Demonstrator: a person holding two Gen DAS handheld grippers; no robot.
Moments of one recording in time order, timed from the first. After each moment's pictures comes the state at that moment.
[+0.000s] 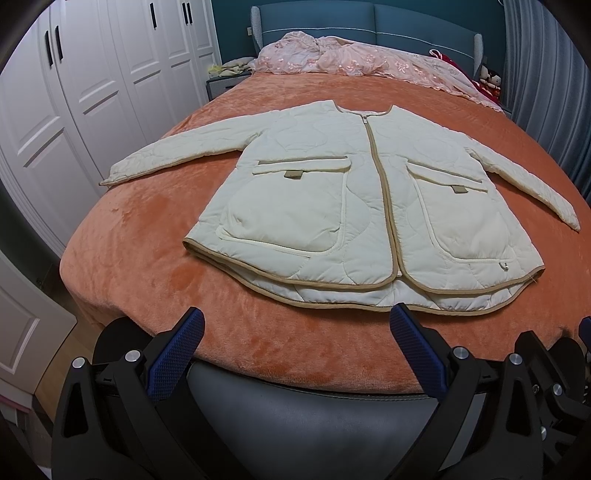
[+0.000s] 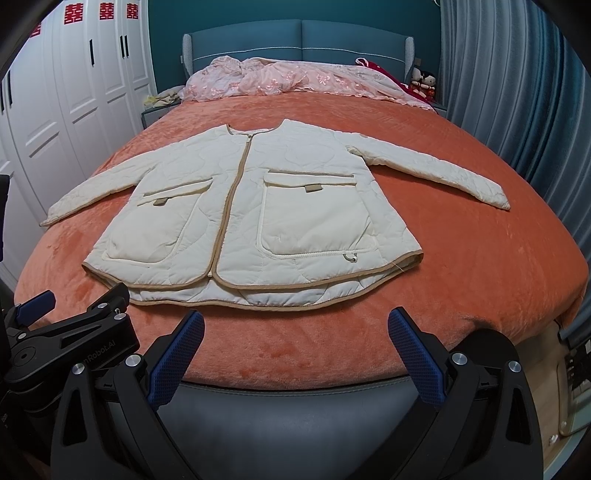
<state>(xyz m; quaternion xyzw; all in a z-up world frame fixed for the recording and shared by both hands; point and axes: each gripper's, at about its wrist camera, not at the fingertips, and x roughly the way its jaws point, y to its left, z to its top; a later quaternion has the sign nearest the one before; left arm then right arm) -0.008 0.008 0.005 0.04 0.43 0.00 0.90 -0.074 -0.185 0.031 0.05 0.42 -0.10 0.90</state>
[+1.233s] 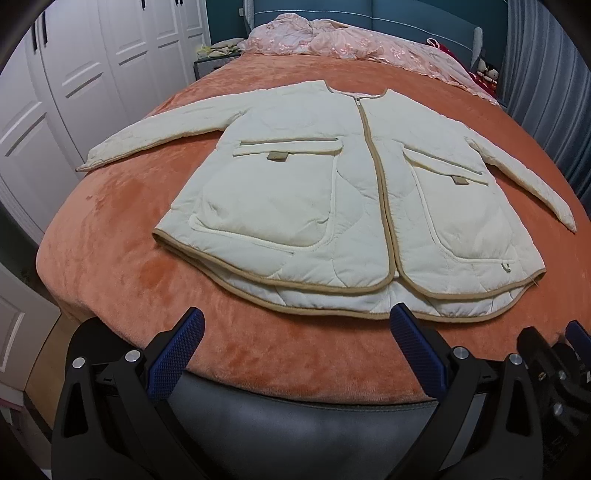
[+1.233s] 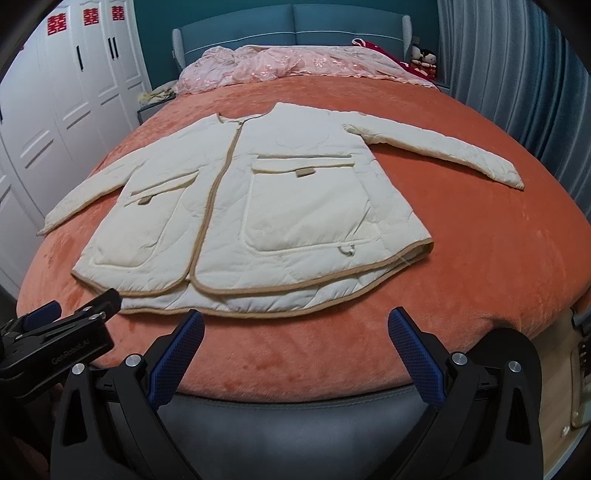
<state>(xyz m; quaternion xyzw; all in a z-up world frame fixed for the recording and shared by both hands) 0.024 0.004 -0.016 0.02 0.47 -0.03 0.88 -0.043 -0.222 0.005 0.09 0.44 -0.09 0.89</state>
